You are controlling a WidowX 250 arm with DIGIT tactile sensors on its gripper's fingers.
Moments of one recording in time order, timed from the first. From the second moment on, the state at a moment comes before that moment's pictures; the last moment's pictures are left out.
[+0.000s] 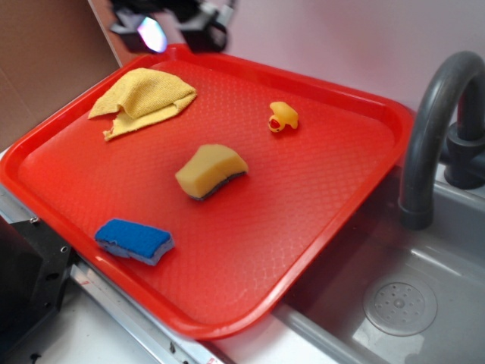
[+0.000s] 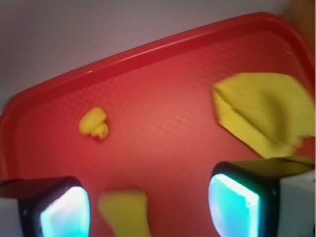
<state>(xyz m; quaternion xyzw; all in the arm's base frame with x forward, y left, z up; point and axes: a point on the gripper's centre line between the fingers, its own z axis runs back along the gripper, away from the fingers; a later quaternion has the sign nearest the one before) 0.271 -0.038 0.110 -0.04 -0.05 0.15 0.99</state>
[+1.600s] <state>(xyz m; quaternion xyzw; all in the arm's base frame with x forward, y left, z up) 0.325 -0.070 0.015 0.01 -0.04 0.13 0.99</state>
